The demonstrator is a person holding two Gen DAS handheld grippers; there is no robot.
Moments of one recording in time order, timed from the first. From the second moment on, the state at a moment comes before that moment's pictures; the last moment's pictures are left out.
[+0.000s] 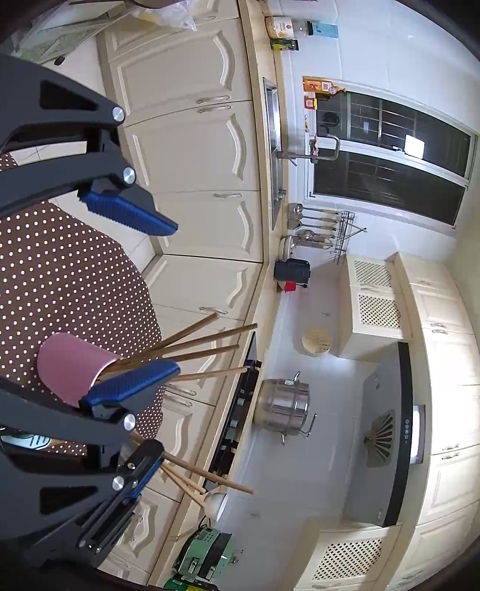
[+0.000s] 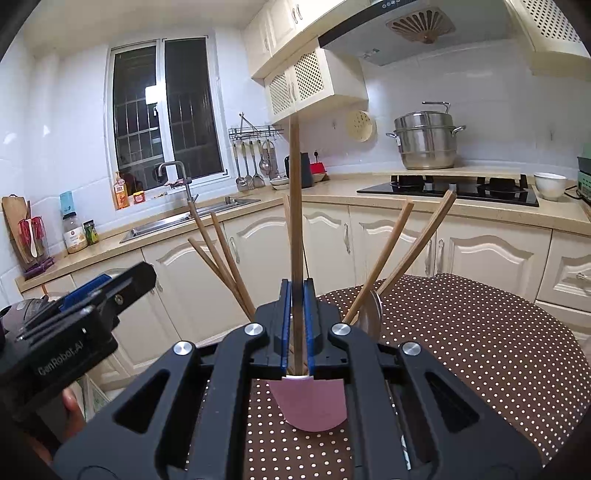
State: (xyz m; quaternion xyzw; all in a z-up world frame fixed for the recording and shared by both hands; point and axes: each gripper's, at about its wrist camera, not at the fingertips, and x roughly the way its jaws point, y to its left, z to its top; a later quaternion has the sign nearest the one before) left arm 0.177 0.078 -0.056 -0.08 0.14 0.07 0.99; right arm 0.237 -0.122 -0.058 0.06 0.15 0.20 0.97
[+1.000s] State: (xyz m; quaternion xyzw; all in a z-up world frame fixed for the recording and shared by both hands) left arm 0.168 -0.023 -0.097 0.05 0.34 -0.05 0.94; right arm 0.186 -0.233 -0.093 0.07 0.28 0.11 0.95
